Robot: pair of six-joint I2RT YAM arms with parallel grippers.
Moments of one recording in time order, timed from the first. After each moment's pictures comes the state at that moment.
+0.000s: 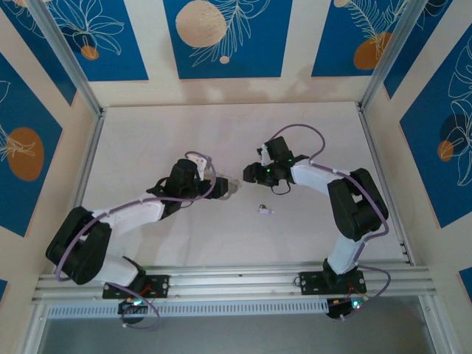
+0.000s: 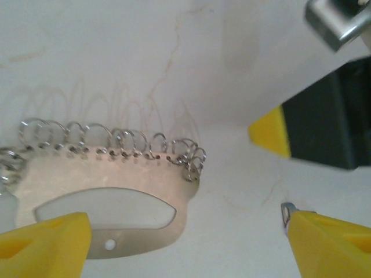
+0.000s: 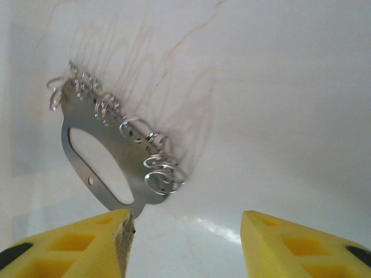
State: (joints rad) left arm -0.60 1.44 0.71 0.09 0.17 -0.44; right arm 0.44 1.74 1.04 -0.29 -0.38 0.53
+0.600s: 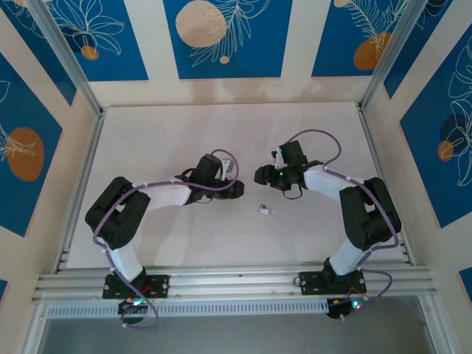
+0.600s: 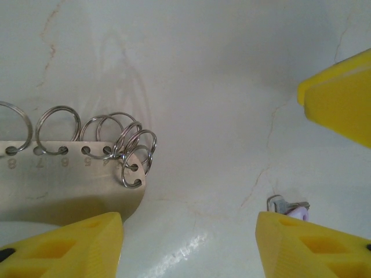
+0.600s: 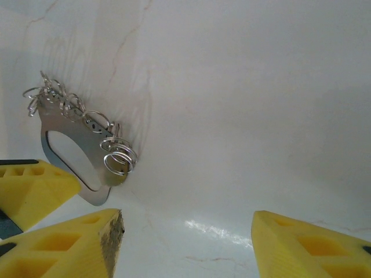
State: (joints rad) left arm -0.67 1.77 0.94 0.03 0.30 -0.50; right arm 0.36 1.64 0.92 -0.28 -0.38 0.54
